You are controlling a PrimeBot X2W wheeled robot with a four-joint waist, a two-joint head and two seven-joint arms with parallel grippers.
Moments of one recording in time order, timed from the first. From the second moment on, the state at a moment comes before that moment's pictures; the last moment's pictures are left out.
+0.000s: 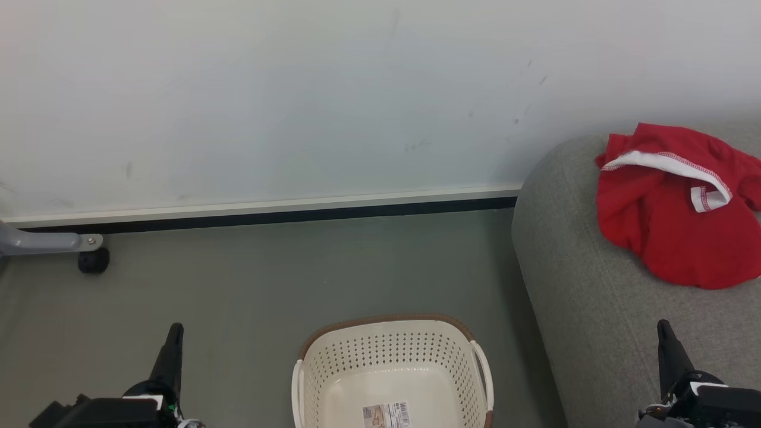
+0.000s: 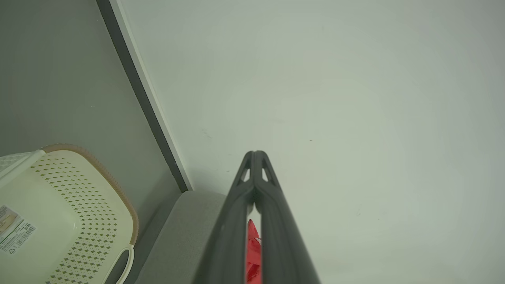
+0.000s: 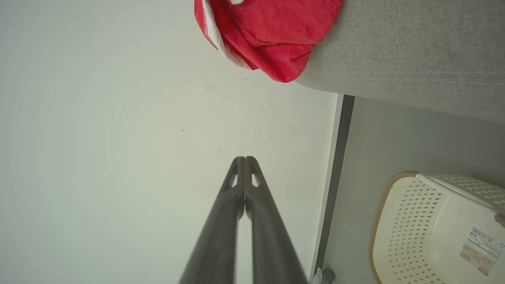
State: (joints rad) left arm -0.08 0.04 0.09 0.30 -1.60 -0.12 0.11; right arm -0.09 -0.04 -0.13 0.30 1.60 0.12 0.11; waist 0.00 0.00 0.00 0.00
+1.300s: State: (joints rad) left arm -0.08 0.04 0.09 0.30 -1.60 -0.12 0.11; right arm -0.09 -0.04 -0.13 0.30 1.60 0.12 0.11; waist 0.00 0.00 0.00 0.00
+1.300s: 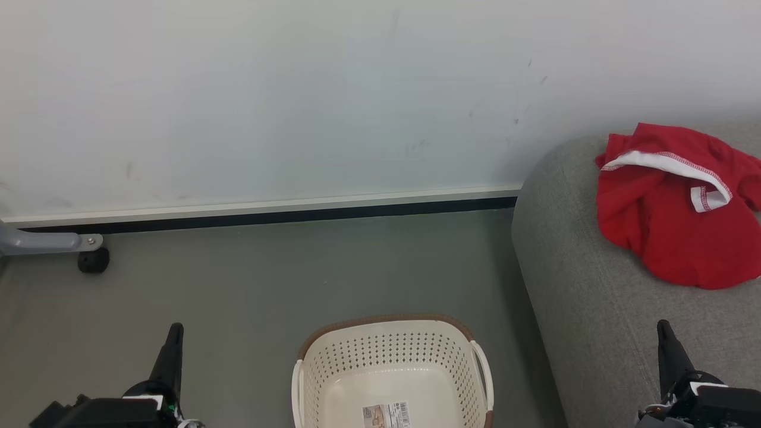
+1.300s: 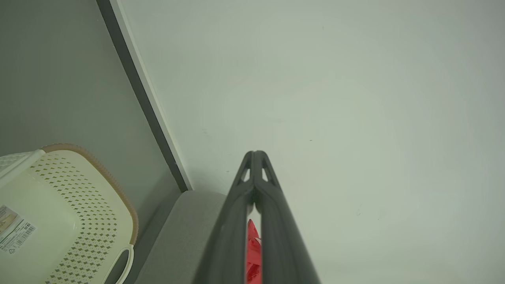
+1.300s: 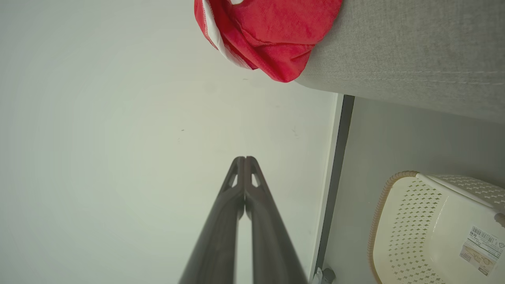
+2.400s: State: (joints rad) left arm -0.08 0.04 0.09 0.30 -1.60 -0.12 0.11; right arm -0.09 -0.04 -0.13 0.30 1.60 0.12 0.11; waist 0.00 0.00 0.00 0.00
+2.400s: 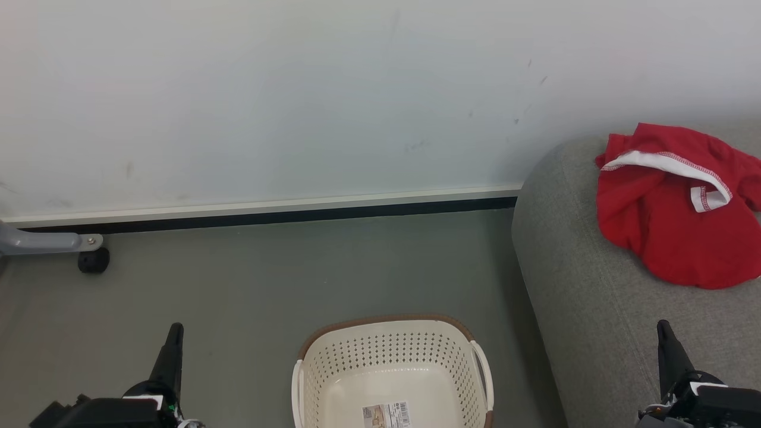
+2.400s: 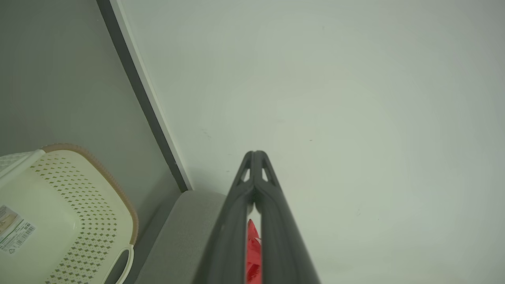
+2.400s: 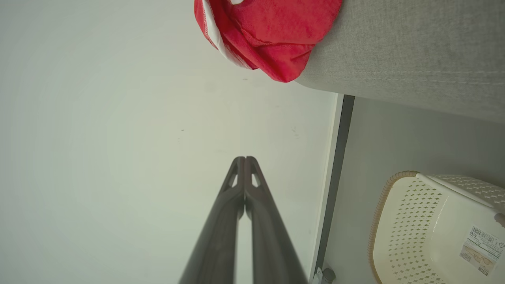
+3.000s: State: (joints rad) left arm -0.08 0.04 0.09 0.30 -1.60 -0.12 0.11; right arm -0.09 -0.04 -0.13 0.30 1.60 0.12 0.11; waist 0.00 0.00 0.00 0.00
